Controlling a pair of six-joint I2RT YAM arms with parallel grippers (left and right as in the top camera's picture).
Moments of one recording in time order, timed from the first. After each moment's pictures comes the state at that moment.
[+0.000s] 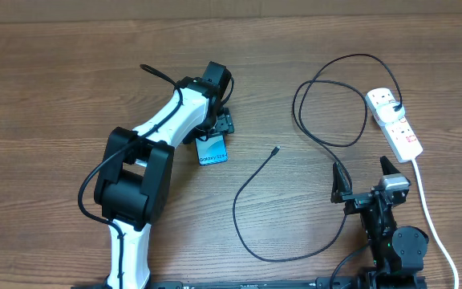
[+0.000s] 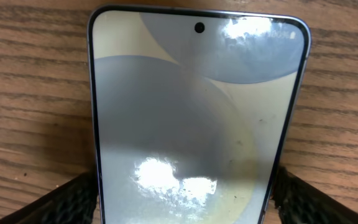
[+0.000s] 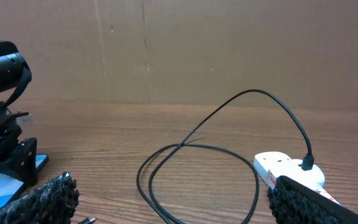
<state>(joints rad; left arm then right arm) -0.40 2.16 1.56 -0.86 -0.07 -0.66 -0.01 0.01 0.02 -0.02 -0.14 0.02</state>
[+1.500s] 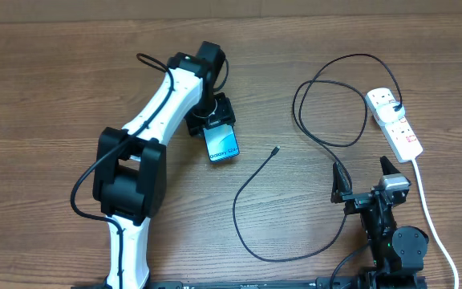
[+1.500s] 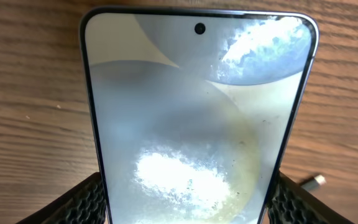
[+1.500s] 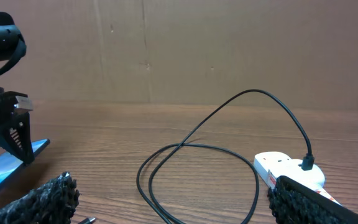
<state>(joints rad) -0.35 2.19 1.80 -1.14 0.21 -0.65 -0.01 0.01 0.02 -0.03 -0.14 0.02</state>
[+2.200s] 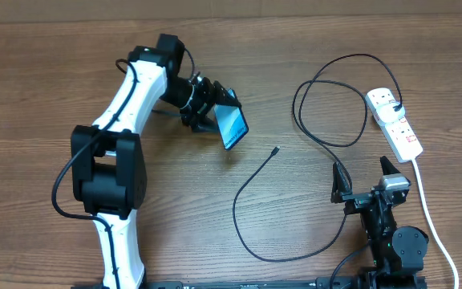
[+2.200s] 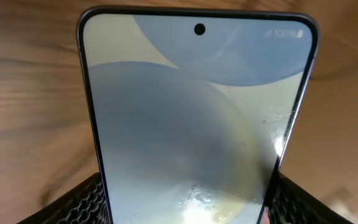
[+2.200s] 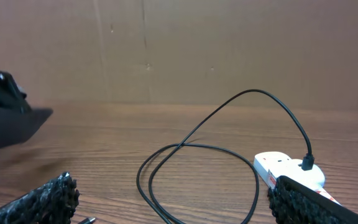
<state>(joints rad) -0.17 2.19 1.80 -1.15 0.96 -0.62 -0.01 0.01 0.02 -0.03 -0.14 0.02</state>
